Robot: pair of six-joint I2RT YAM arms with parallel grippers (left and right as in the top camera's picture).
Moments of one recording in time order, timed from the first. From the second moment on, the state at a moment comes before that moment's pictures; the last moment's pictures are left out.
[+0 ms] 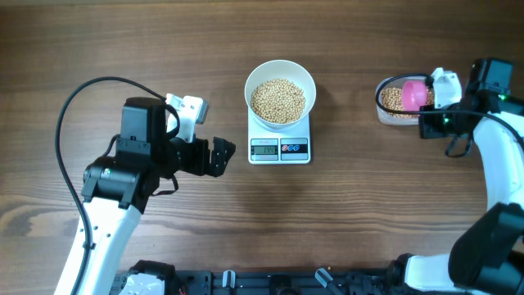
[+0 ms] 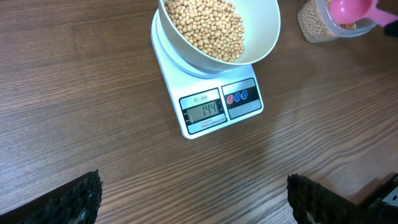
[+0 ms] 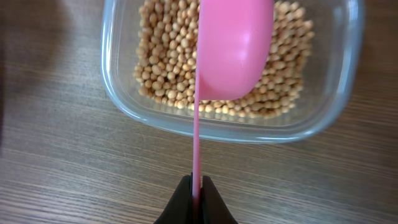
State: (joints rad) left arm -0.19 1.10 0.98 -0.82 0.39 -0.05; right arm -0.30 1.60 1.19 -0.85 -0.20 -0.40
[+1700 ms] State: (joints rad) left arm -0.19 1.10 0.98 -0.82 0.39 -0.05; right arm -0.24 1.64 1.18 -0.84 -0.11 -0.40
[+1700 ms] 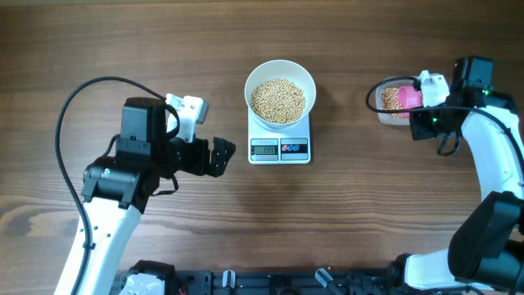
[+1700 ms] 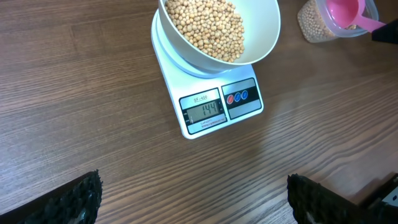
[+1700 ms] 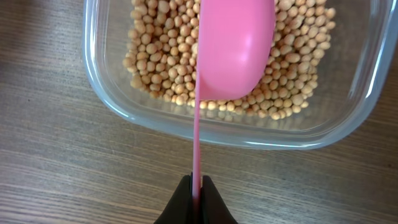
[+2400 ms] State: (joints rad) left arm -0.19 1.10 0.98 -0.82 0.39 -0.05; right arm -0.24 1.64 1.16 -0.81 -0.28 -0.24
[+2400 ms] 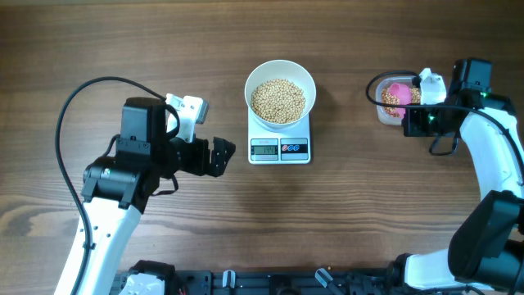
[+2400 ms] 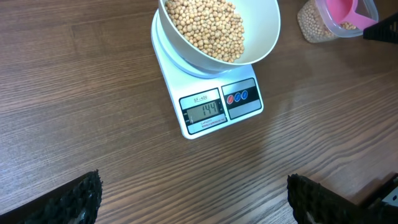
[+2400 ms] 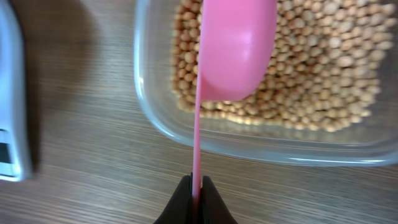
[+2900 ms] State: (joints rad) left arm -0.19 1.10 0.98 -0.82 0.39 -0.05; right arm -0.35 1.64 1.16 -0.84 -0.59 -0.16
